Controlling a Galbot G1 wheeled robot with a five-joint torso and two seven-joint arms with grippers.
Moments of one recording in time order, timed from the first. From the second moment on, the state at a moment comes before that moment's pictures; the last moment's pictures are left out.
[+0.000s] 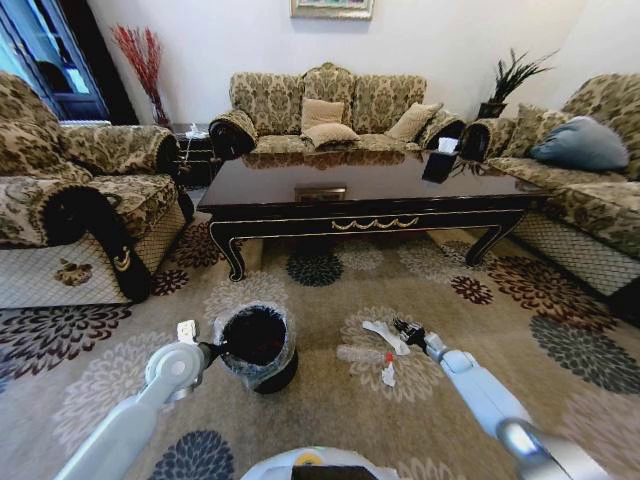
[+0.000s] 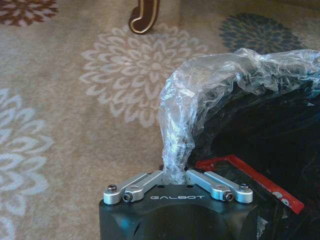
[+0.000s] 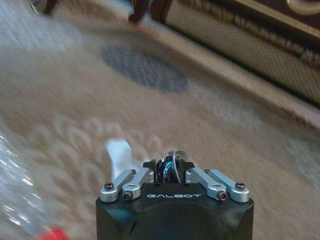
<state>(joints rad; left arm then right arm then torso) 1.20 -0.88 -0.33 -2.05 -1.48 0.74 -0.92 -0.86 0.96 0.19 0.85 0.14 0.37 -0.38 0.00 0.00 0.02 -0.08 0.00</state>
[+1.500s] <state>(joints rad) 0.65 -0.97 0.33 -1.95 -1.66 0.74 -1.05 -1.69 0.92 0.46 2.18 0.21 0.30 -0.28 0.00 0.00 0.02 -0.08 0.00</state>
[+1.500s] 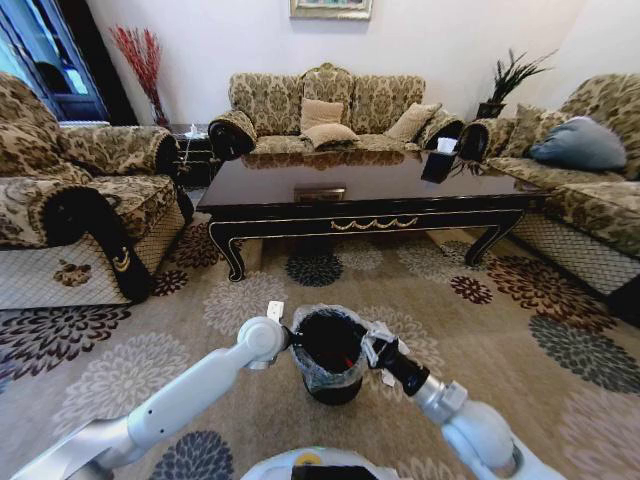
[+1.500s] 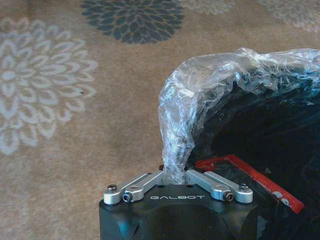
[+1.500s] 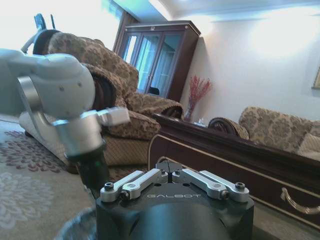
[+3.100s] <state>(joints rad) 1.52 -0.75 -0.76 -2.13 -1.57 0.74 -0.89 -1.37 1.05 0.40 1.56 0.24 0.31 -0.11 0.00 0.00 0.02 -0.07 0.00</state>
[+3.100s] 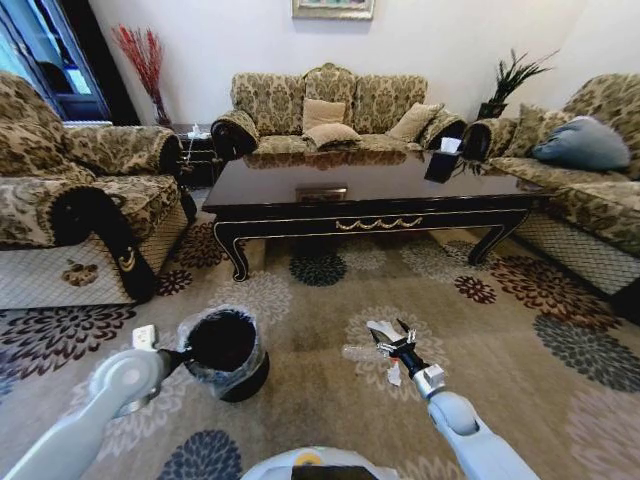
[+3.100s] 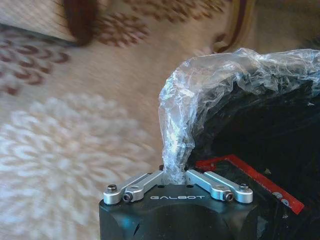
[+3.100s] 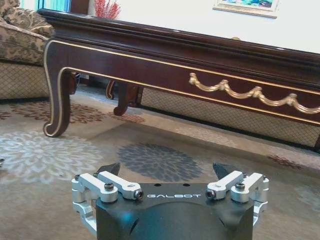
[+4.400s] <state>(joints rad) 1.73 -0.85 -1.05 -2.06 -1.54 0.74 -0.80 -1.20 1.21 0.20 1.36 0.13 0.33 -0.11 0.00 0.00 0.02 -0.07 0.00</state>
